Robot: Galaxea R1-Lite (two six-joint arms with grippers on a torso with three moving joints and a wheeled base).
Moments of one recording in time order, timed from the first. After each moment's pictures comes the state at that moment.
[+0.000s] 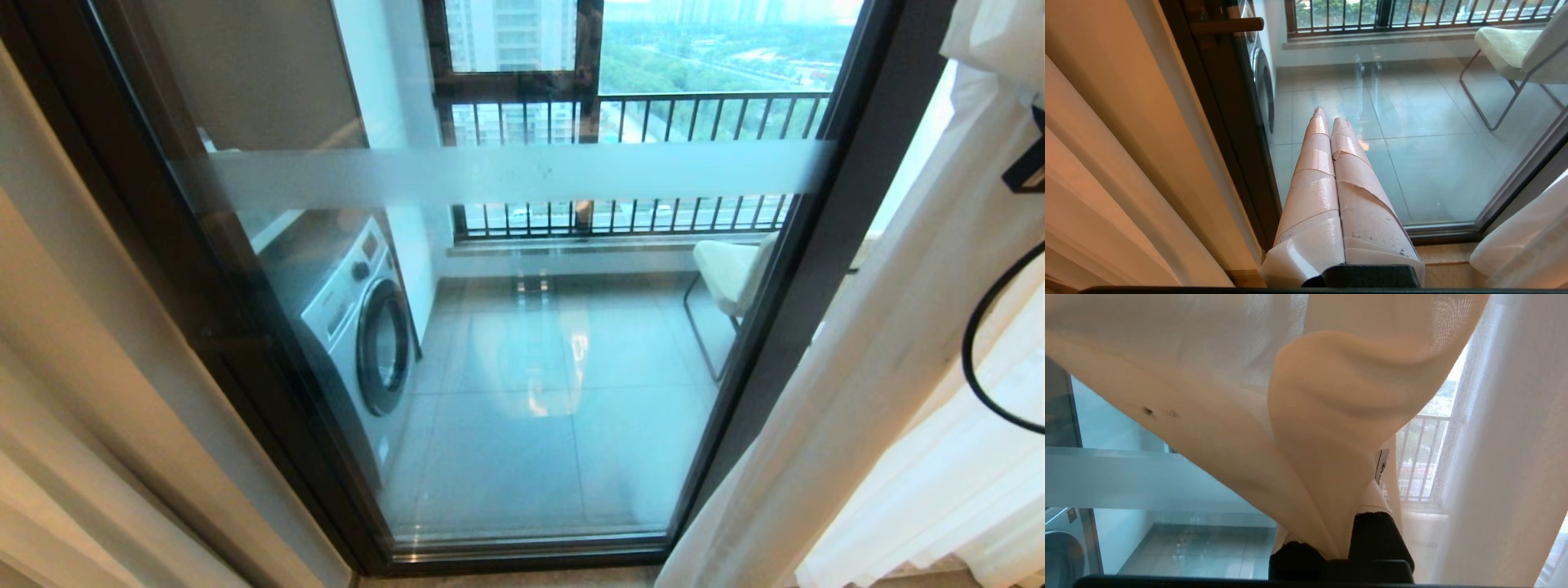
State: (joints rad) left arm 0.00 0.00 0.00 0.00 -0.01 0.03; right arm -0.02 1.42 -0.75 -1.21 -0.01 -0.09
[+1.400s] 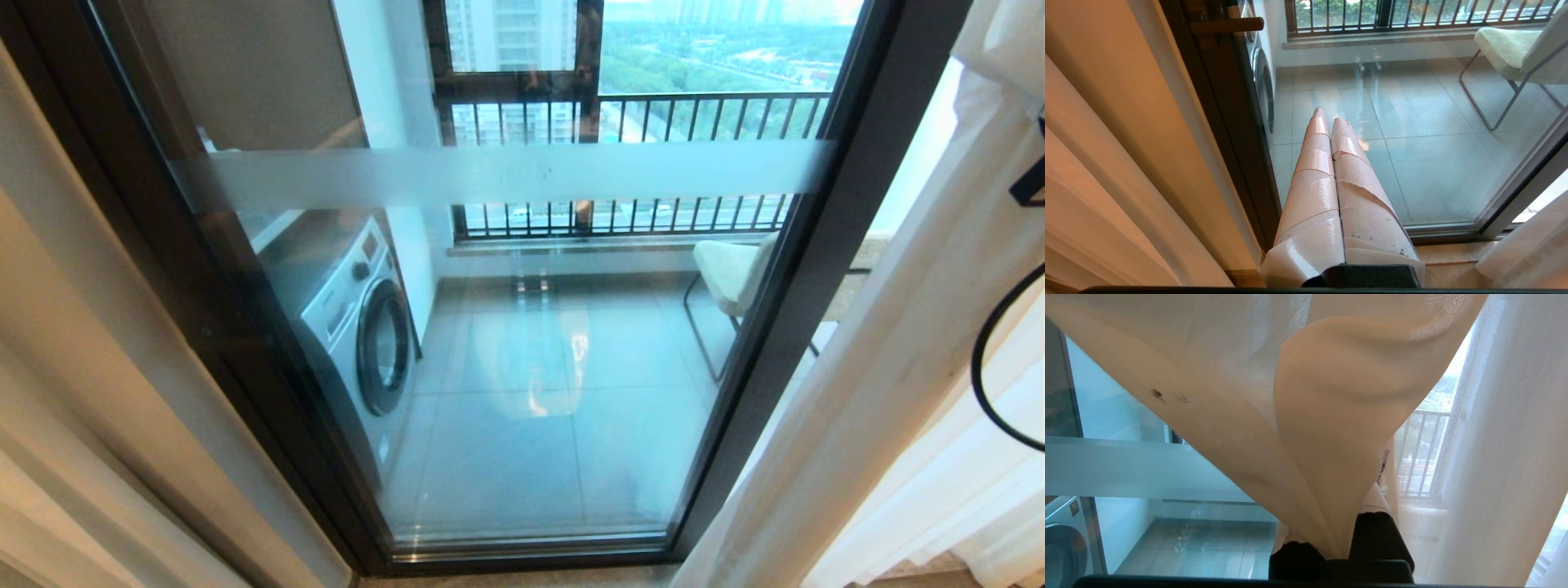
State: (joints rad) left arm 0.00 0.00 0.00 0.00 -0.01 0.03; right arm -0.03 1.40 -0.70 -1.21 -0.01 -0.09
